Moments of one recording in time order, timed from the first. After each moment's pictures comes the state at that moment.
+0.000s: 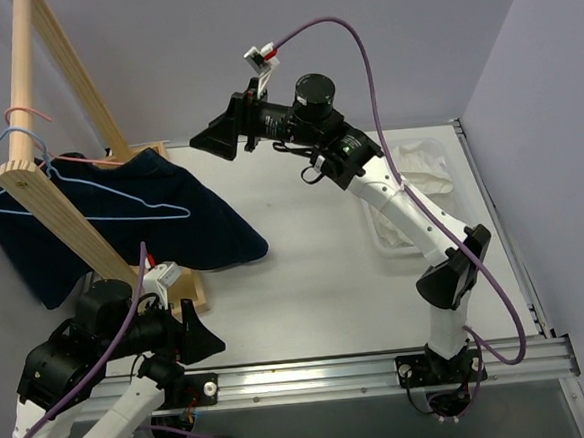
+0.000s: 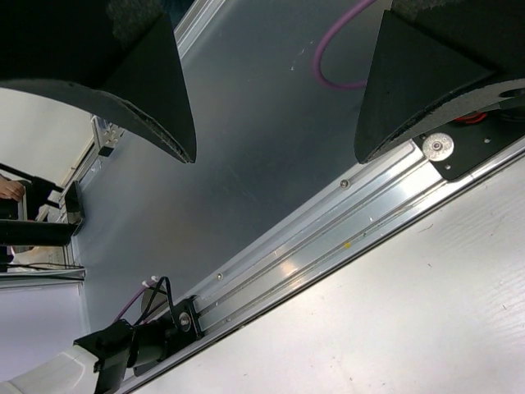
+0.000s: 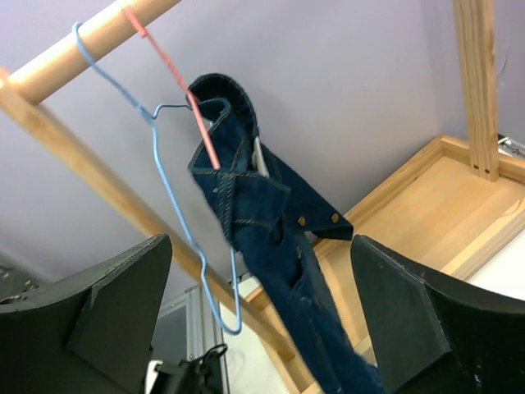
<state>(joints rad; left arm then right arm) -0.54 0.51 1.09 -1.30 0.46 -0.53 0.76 1.84 2.05 -0.08 -0.56 0.54</state>
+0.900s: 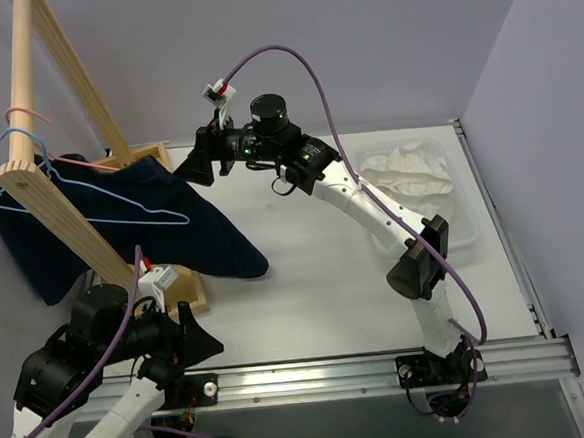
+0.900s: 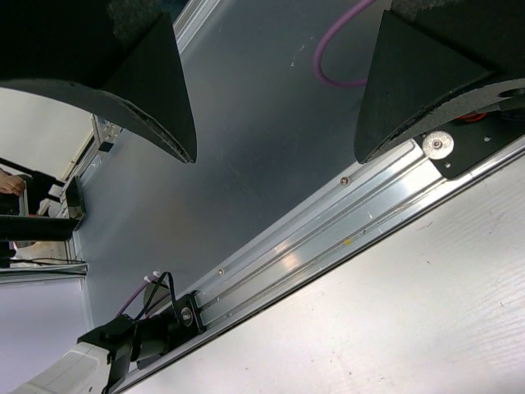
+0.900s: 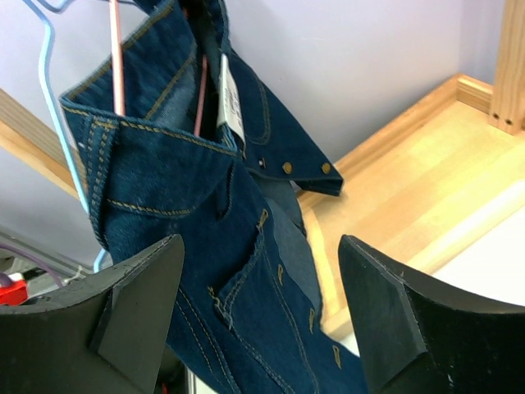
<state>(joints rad) -0.54 0.48 1.09 -1.30 0.45 -0.54 0.81 2.06 2.20 -0.17 -0.60 0.38</state>
